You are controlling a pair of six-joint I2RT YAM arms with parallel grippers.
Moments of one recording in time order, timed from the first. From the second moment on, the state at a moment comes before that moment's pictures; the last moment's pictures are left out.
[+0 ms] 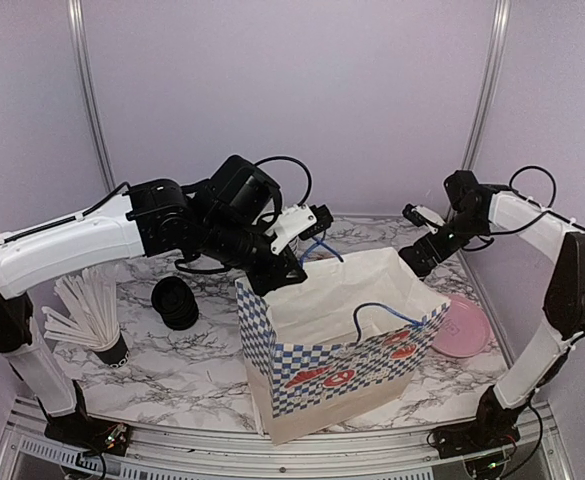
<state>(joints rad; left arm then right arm) -1.09 1.68 1.69 -0.75 0.02 0.12 0.12 1.64 1.40 -0.90 -0.28 -0.47</state>
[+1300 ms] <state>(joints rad) -1.03 1.80 1.87 -0.76 0.09 0.20 0.27 1.19 1.77 -1.28 -0.91 -0.89</state>
